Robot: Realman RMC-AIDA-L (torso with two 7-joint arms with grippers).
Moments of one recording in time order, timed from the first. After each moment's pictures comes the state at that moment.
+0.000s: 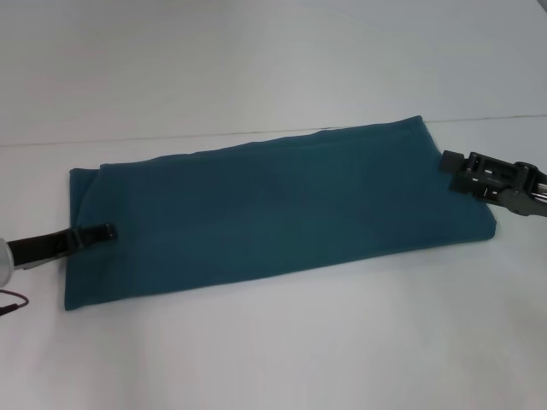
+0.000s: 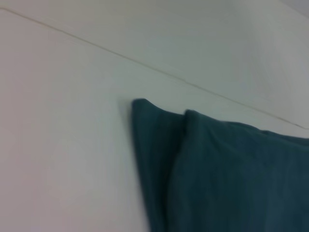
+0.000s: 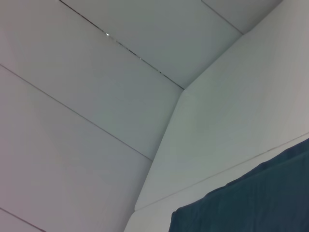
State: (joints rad) left arm -0.61 -2.09 0.73 0.61 2.25 0.82 -2.30; right arm 0.46 1.95 -0.61 -0.57 -1.76 -1.50 2.09
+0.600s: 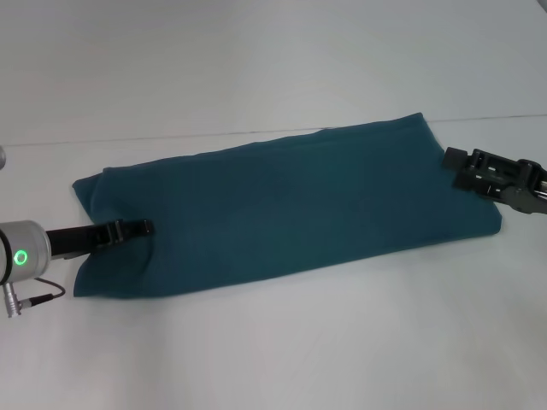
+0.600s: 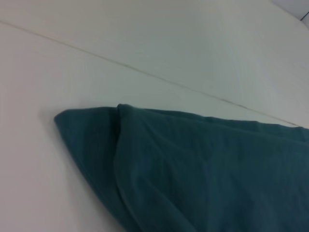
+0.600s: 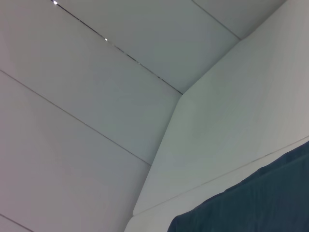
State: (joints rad) left arm -0.64 -2.12 0.78 0.64 2.25 0.89 -2.32; right arm 0.46 1.95 -0.60 -0.57 -1.76 -1.50 2.09
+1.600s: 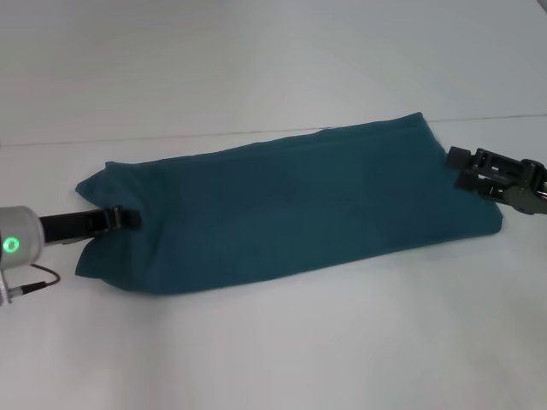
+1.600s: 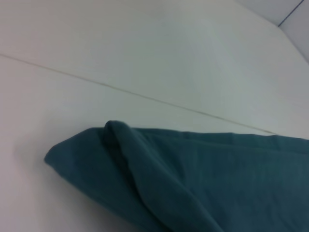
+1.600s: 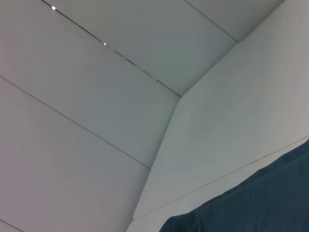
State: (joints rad) left arm -0.63 -2.12 0.77 0.73 2.23 0.97 -2.32; right arm 0.46 1.95 -0.58 -0.55 -1.76 -1.50 2.09
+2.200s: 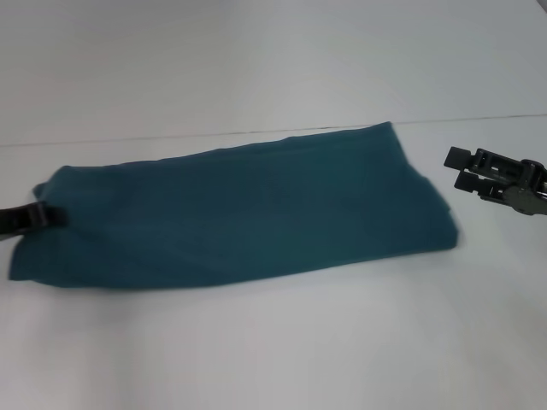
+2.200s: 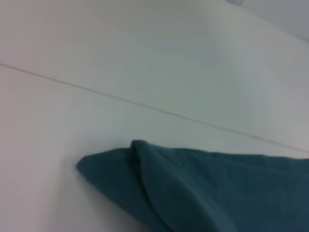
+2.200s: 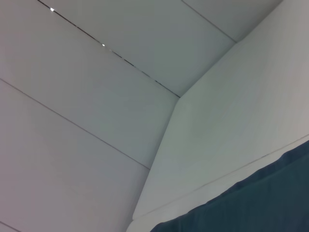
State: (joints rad) left arm -0.60 -2.06 0.64 0.80 2.36 1.04 -2.34; right arm 0.46 1.95 -0.58 -0.55 -1.77 -1.50 2.09
